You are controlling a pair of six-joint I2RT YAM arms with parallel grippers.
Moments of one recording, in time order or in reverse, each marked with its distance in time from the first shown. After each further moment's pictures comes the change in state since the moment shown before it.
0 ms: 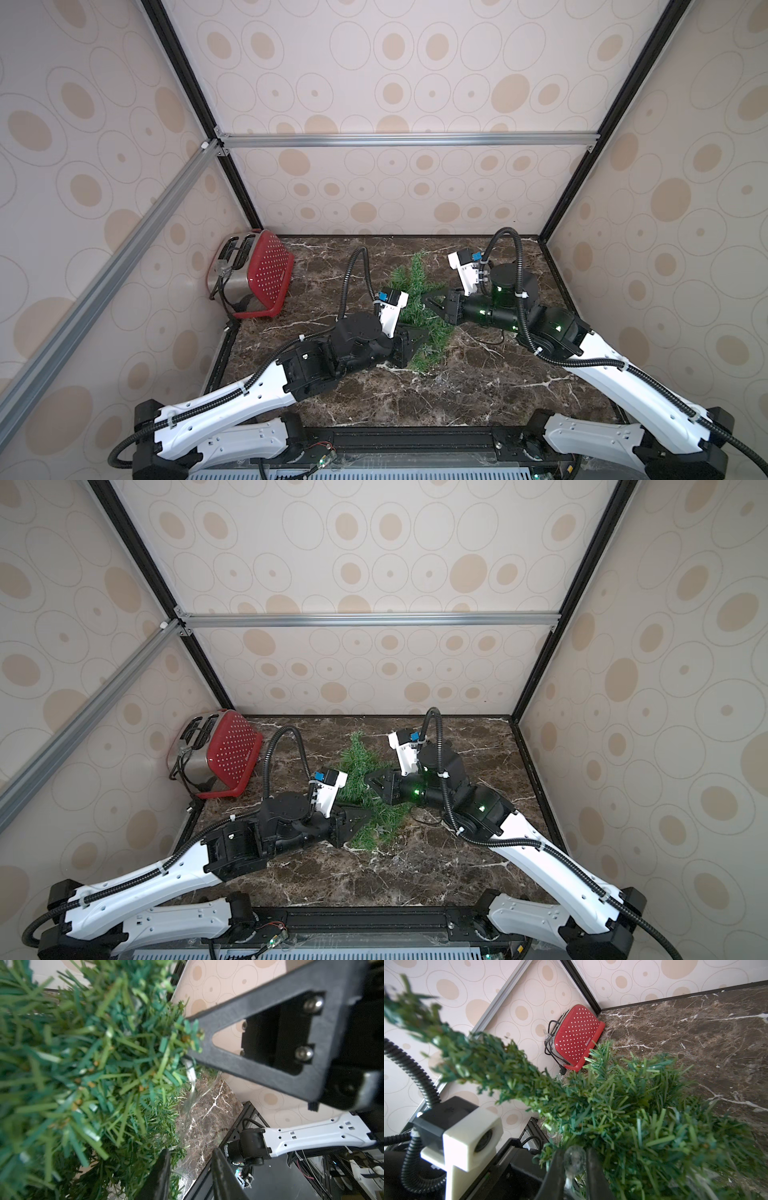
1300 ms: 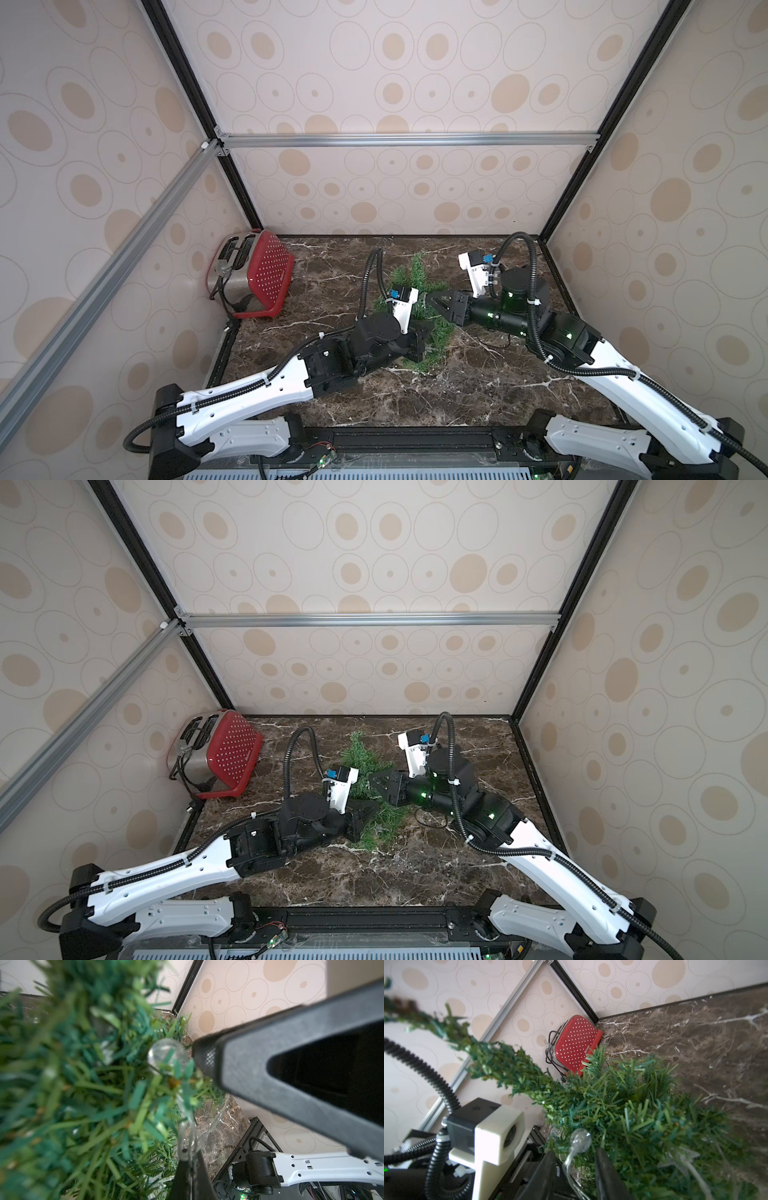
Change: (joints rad) left arm -0.043 0.085 0.031 0.075 -0.111 -0.029; right arm 0.001 -0.061 -0.029 -0.001 0.056 0.035
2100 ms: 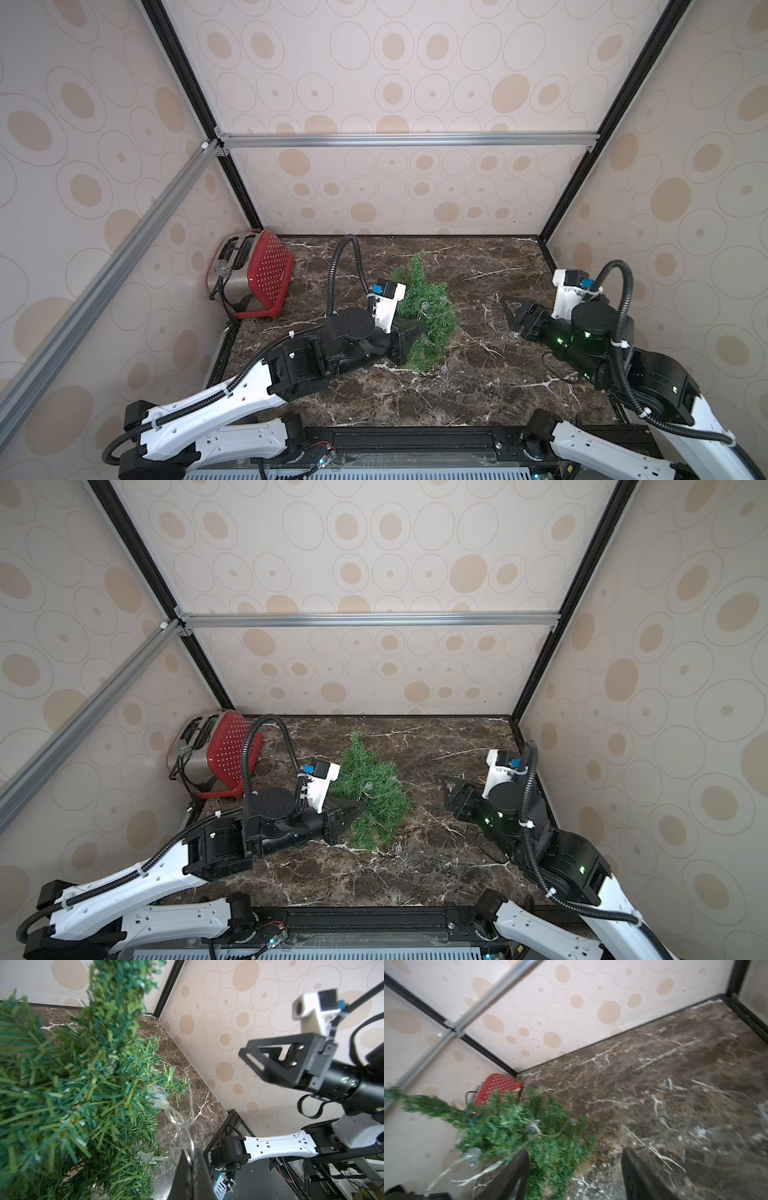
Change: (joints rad) left arm 0.000 -0.101 0.103 -0.155 0.094 0.002; right arm 0.000 -0.344 -0.005 -0.510 0.634 0.143
